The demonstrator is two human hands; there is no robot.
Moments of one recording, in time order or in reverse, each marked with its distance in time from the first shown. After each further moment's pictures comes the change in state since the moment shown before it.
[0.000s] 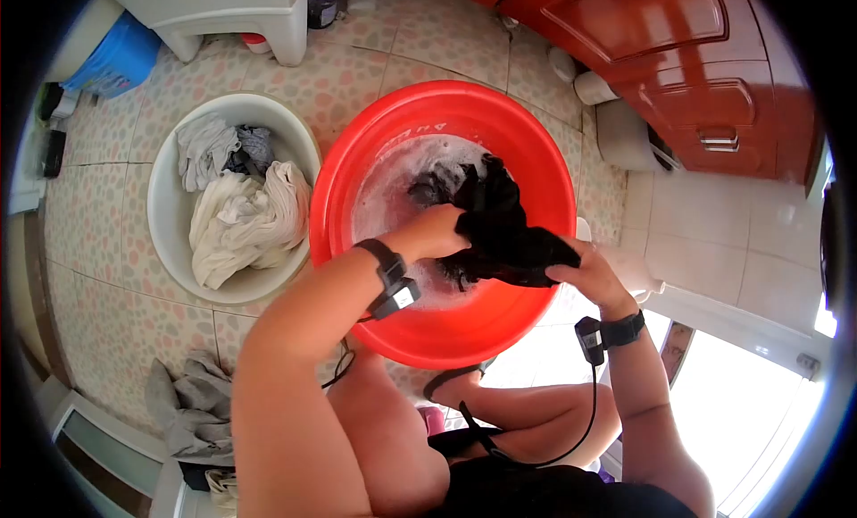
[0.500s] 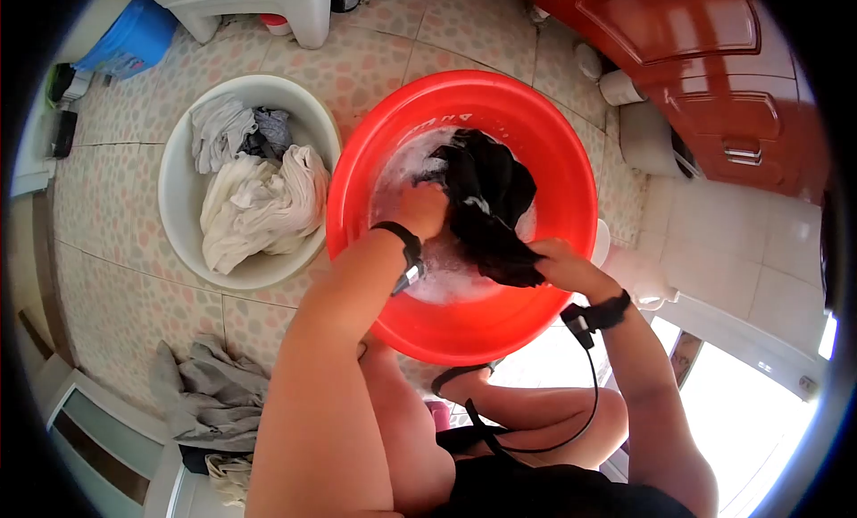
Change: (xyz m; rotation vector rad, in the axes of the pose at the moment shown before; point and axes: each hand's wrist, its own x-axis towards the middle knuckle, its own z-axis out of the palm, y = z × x) left_hand -0.002 -0.059 -0.003 0.851 0.062 -0.290; right_hand 0.054 0.023 0.024 -0.378 -0.203 -0.136
